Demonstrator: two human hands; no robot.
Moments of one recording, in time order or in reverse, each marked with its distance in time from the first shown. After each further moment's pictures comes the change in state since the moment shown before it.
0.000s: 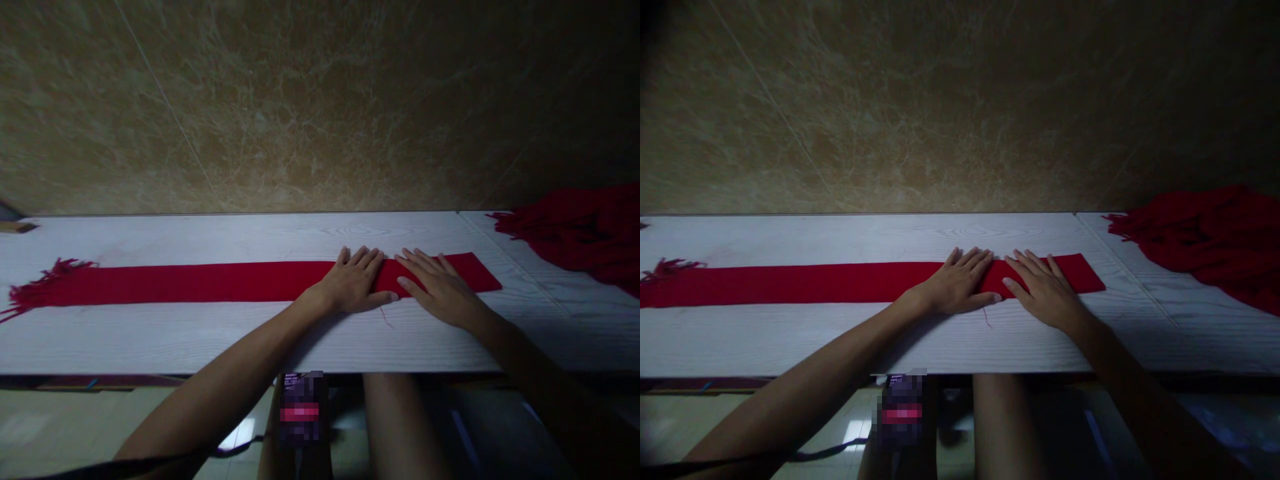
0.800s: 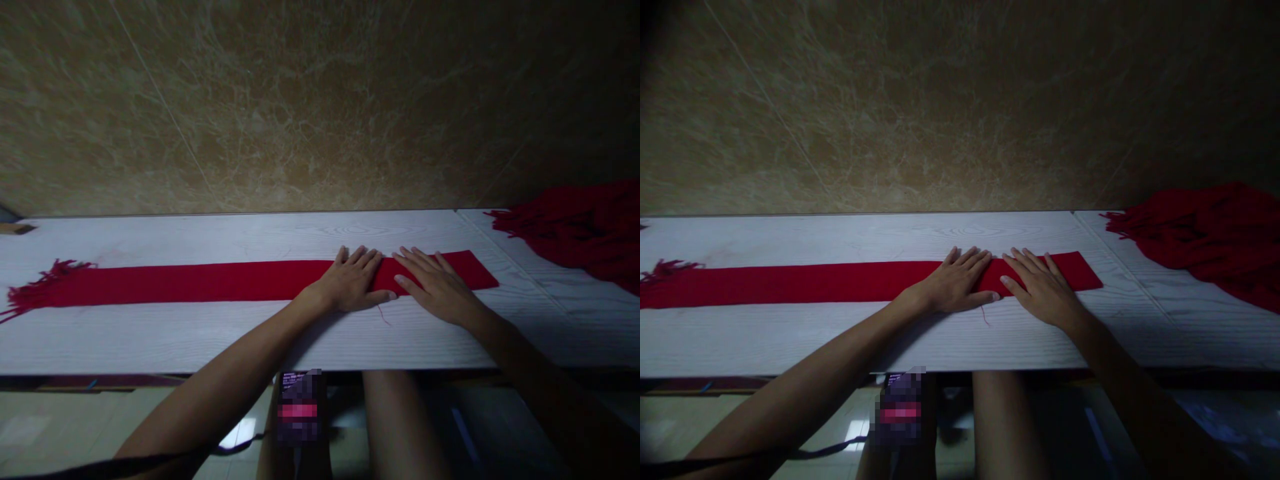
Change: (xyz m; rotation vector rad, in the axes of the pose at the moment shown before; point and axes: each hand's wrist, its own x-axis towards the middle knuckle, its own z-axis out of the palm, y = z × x) left_hand -0.002 0.003 -0.003 0.030 -0.037 -0.003; right_hand 0.000 0.000 -0.001 -0.023 -0.015 0.002
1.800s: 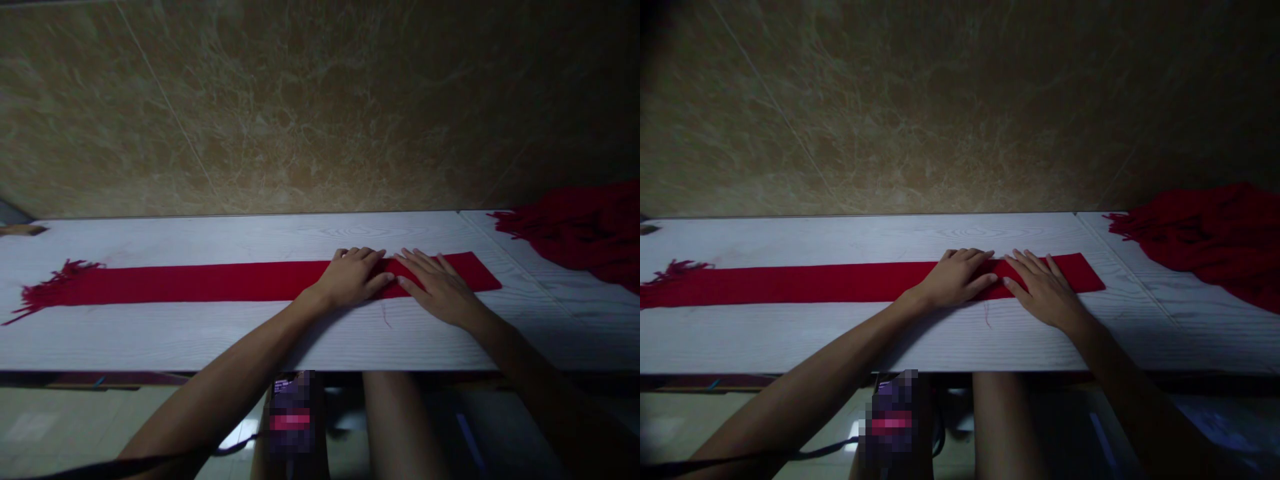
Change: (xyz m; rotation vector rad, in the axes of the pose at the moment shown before) left_hand 0.002 -0.005 -0.004 -0.122 0.245 0.001; right_hand 0.000 -0.001 0.001 0.032 0.018 0.013
